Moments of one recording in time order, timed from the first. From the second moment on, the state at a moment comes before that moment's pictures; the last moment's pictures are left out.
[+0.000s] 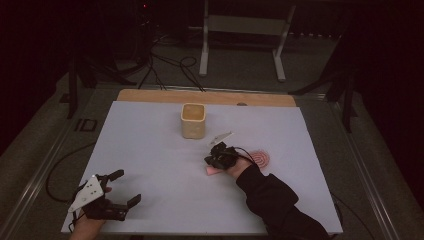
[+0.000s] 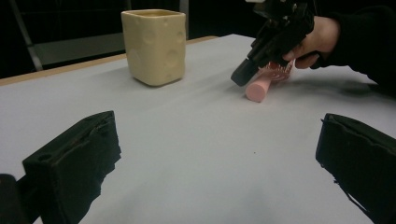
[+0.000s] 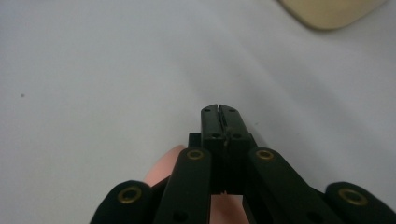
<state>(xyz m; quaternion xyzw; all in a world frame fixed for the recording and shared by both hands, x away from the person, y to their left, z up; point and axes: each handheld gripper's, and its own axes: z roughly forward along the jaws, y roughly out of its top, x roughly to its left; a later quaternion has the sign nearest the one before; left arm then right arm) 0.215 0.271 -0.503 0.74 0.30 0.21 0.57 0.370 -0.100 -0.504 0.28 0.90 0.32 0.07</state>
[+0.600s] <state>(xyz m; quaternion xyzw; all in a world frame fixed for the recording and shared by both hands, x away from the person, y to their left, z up) 0.215 0.269 -0.504 0.74 0.30 0.21 0.57 0.343 -0.109 -0.504 0.27 0.91 0.31 0.05</state>
